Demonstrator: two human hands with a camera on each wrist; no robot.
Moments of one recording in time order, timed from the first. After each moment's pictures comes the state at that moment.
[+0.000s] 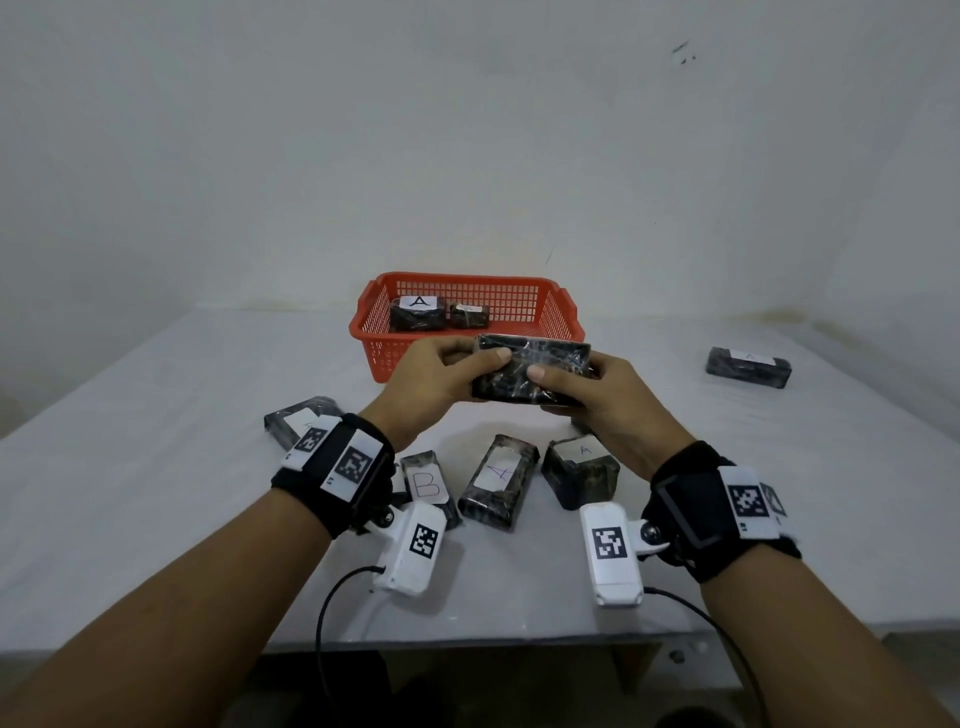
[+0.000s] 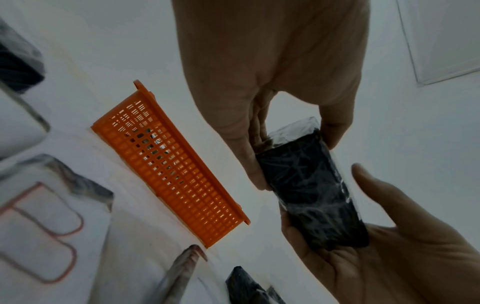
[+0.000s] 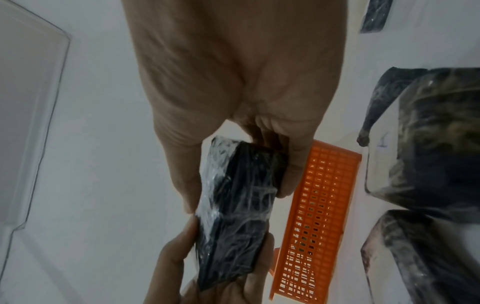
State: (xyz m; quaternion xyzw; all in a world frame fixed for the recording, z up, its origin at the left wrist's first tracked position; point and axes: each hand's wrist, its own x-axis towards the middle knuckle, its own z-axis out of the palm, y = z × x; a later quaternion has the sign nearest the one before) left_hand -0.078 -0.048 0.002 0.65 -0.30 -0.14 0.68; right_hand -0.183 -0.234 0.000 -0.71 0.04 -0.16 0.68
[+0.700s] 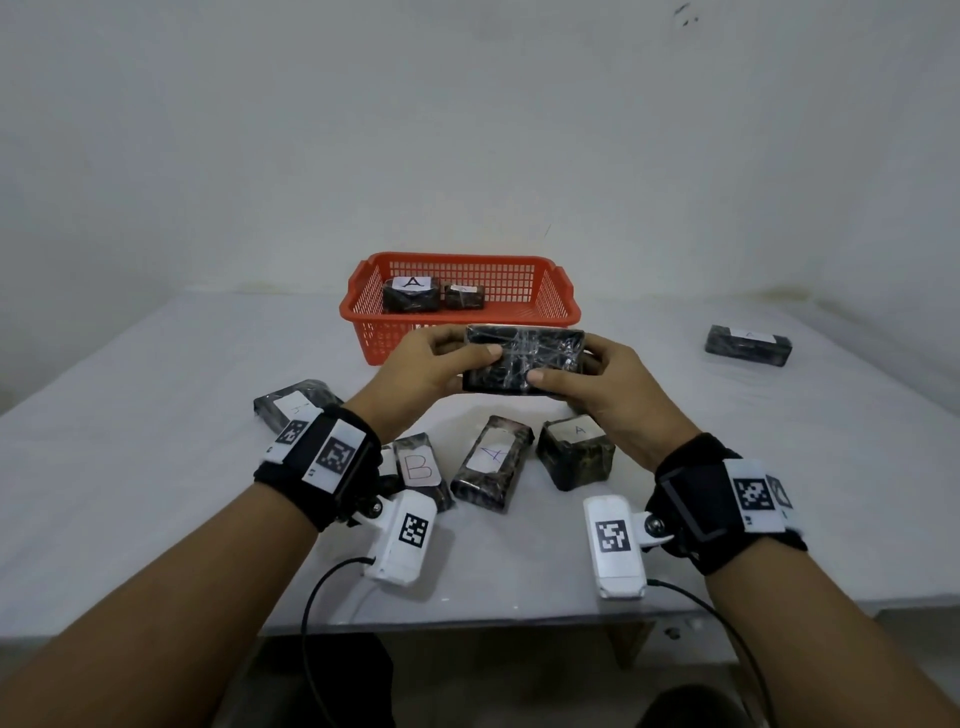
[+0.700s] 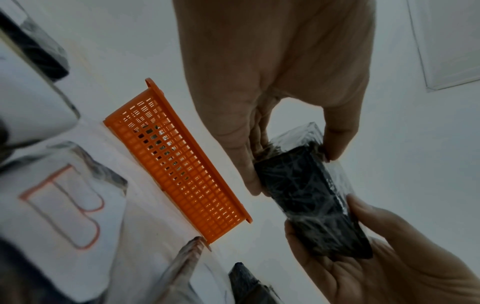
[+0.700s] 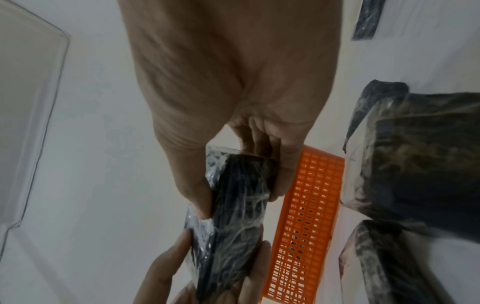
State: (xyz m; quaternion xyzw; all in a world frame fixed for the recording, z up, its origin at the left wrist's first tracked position) left_hand -0.081 -0.045 -0.007 0.64 -0.31 -0.18 0.68; right_hand -0.192 -0.240 -0.009 -0.73 0.03 -0.17 0.66
